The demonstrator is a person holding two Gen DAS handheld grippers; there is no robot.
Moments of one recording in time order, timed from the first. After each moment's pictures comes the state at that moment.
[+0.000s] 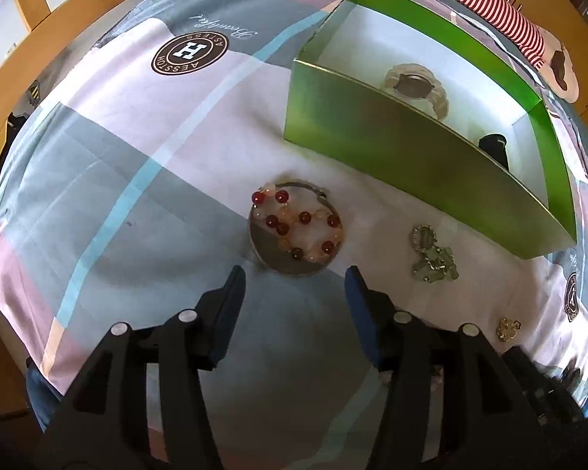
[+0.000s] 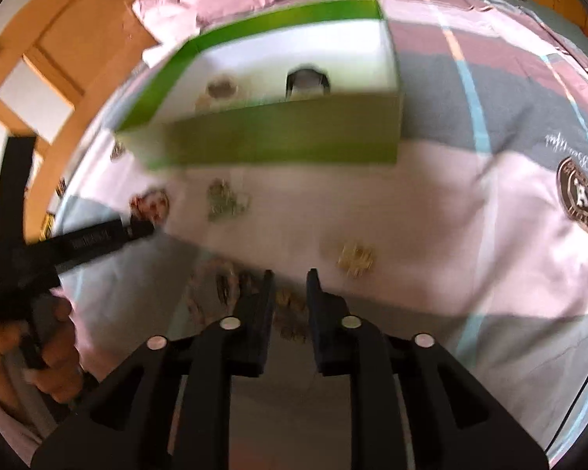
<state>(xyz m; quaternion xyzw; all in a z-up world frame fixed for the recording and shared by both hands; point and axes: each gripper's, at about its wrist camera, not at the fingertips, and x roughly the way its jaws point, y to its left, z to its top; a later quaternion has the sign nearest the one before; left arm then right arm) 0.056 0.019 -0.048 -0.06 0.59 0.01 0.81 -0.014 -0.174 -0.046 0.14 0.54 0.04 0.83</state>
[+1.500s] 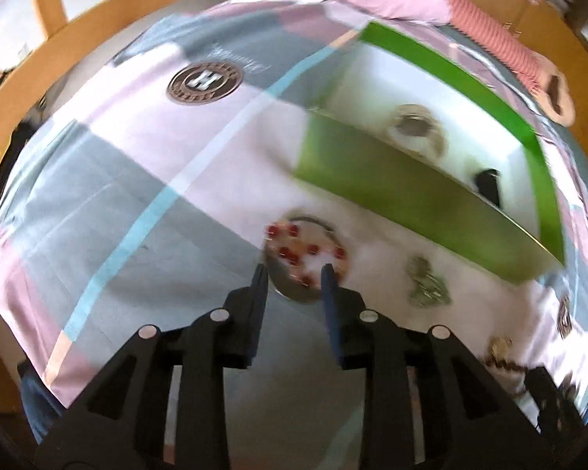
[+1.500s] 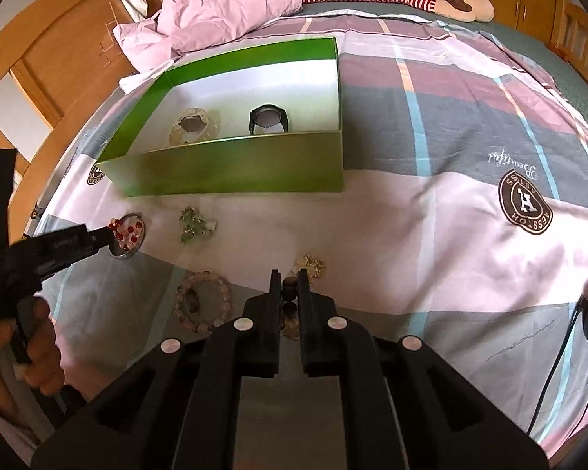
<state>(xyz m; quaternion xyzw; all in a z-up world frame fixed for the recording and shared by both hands) 0.072 0.026 -0.038 -0.08 0.55 0.02 0.83 -0.031 -0.186 -0.017 0.13 0.49 -0.04 0.86</state>
